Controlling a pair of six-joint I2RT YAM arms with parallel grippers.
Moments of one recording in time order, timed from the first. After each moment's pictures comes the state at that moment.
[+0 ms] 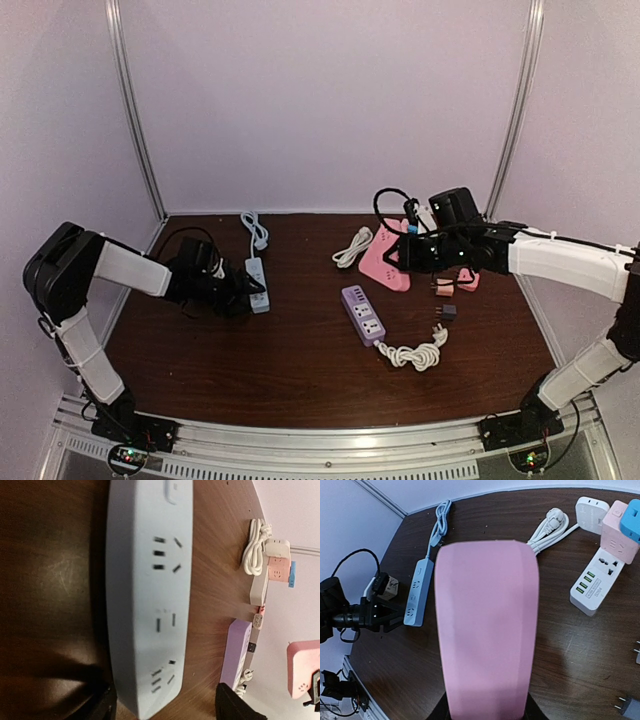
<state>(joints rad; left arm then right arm) -0.39 1.77 0.78 0.21 0.50 -0.99 0.62 1.43 1.04 -0.24 -0.17 0.56</state>
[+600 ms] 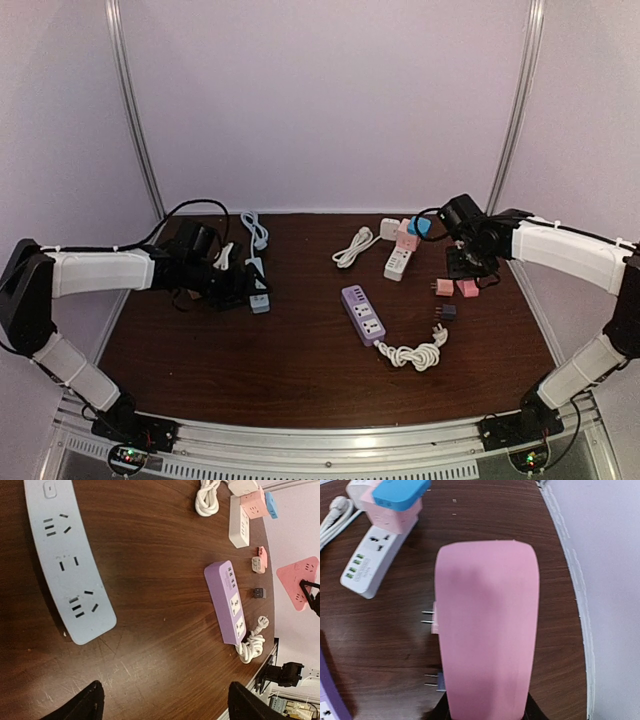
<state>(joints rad) -0.51 1.51 0.85 -0.18 0.45 -0.68 0.54 1.45 1.13 -0.75 0.52 0.45</state>
